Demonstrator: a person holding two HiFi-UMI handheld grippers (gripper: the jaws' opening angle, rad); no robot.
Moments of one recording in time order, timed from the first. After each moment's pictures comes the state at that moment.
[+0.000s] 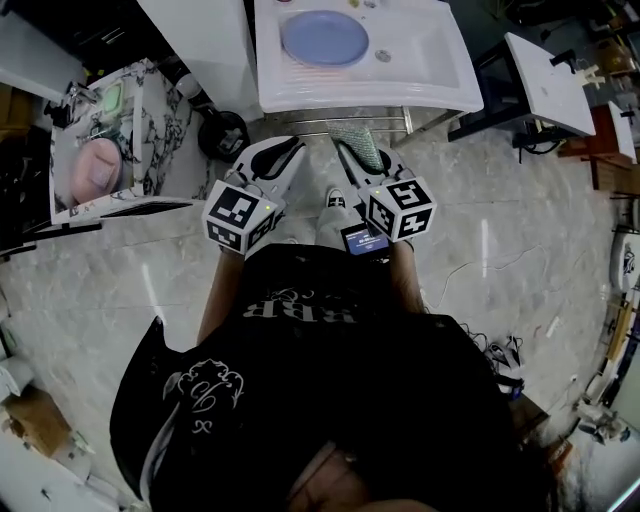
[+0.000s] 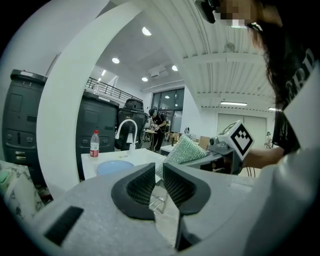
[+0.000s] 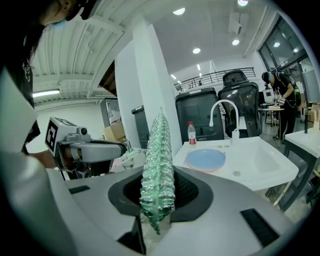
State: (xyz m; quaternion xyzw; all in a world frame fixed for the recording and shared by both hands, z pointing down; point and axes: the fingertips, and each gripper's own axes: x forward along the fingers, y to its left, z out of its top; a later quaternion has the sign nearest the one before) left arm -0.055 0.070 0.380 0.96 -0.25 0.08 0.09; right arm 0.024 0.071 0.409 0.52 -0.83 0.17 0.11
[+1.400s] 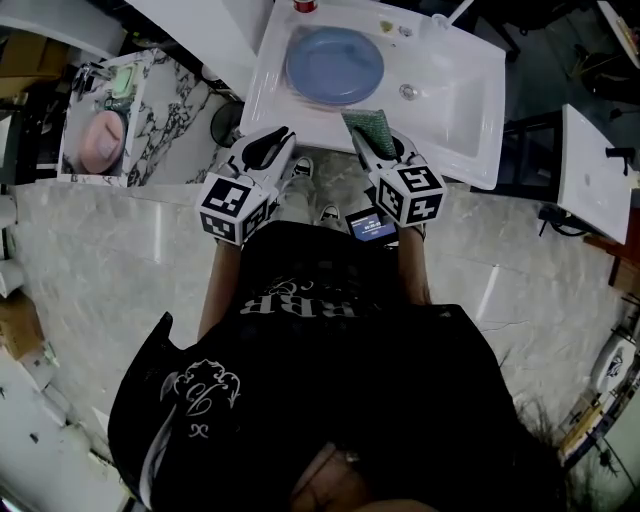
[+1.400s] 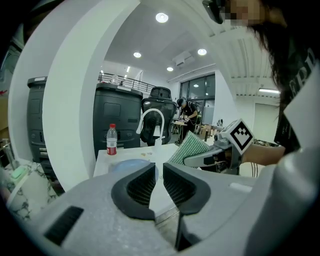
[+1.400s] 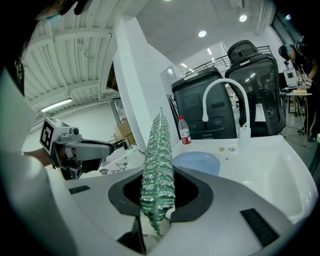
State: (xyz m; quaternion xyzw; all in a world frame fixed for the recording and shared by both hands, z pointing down) left arm 0.051 -0.079 0.404 0.89 -0.41 0.14 0.13; right arm 0.166 -0.109 0.440 0.41 -0.88 0.21 0.13
